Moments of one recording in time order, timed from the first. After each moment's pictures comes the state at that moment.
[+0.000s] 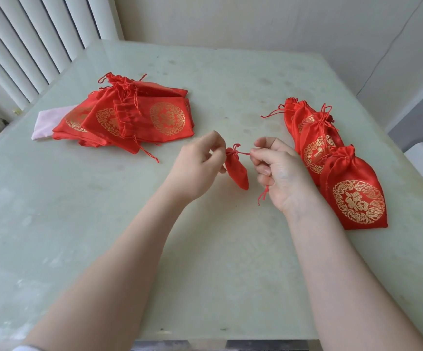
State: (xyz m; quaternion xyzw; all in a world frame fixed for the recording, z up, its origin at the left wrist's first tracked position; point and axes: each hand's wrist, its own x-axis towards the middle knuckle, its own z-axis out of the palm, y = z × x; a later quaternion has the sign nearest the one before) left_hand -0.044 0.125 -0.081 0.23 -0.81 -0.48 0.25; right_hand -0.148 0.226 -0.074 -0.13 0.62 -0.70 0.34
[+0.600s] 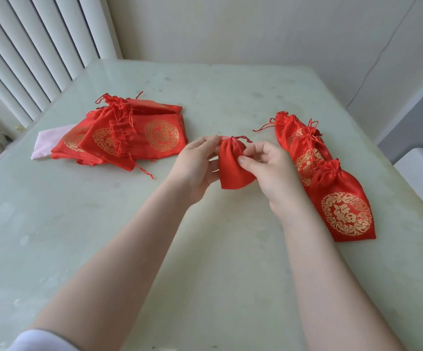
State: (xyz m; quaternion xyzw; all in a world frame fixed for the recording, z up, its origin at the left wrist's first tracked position) left_hand -0.079 0.120 -0.065 0.26 -0.50 -0.80 0.21; right_hand -0.161 0.222 -0.075 -0.27 0.70 -0.63 0.20
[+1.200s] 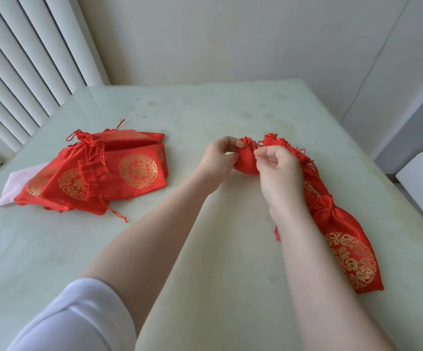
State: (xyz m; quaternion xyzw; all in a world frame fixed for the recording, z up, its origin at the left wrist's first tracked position) left_hand -0.206 0.088 -0.086 0.26 -0.73 -0.60 0.19; right_hand -0.239 0.200 -0.081 -0.20 0.76 -0.62 0.05
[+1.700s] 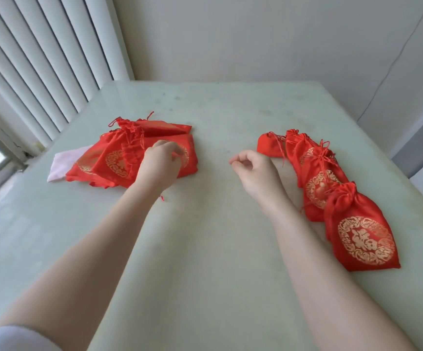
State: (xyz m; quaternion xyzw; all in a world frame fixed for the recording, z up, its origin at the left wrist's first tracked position) left_hand -0.070 0.015 -0.083 0.37 -0.88 -0.22 0.21; right_hand -0.181 0.170 -0.082 -0.33 0.77 -0.52 0.14
